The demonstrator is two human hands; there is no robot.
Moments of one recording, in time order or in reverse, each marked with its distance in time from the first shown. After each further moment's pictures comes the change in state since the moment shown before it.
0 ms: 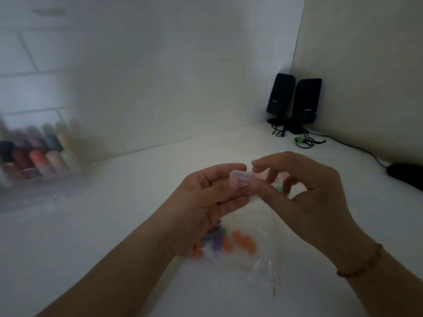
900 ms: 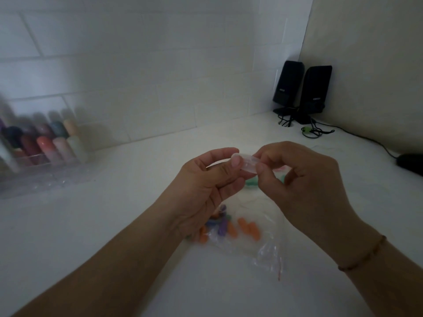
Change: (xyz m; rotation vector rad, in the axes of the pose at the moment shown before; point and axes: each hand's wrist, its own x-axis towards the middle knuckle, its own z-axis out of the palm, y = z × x) left_hand 0.003 0.000 0.002 -0.058 0.157 0.051; right_hand -0.001 -0.013 0.013 -0.093 -0.010 0.096
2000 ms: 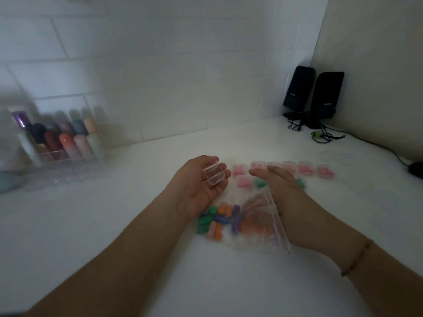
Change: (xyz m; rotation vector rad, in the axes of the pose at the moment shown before) left_hand 0.026 0.004 -0.033 -0.061 0.401 -0.181; right_hand -0.016 0.022 0.023 -0.132 -0.635 0.263
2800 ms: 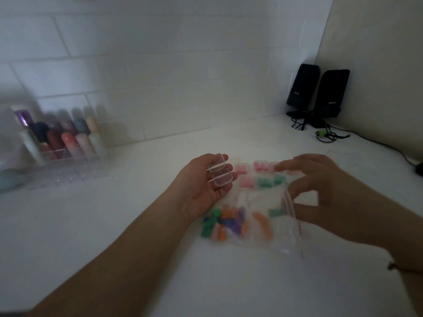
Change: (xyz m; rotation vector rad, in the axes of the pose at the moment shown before) left_hand -0.003 0.000 0.001 0.066 -0.065 -0.001; right_hand -0.017 0.006 -0.057 -0.147 -0.020 -0.138
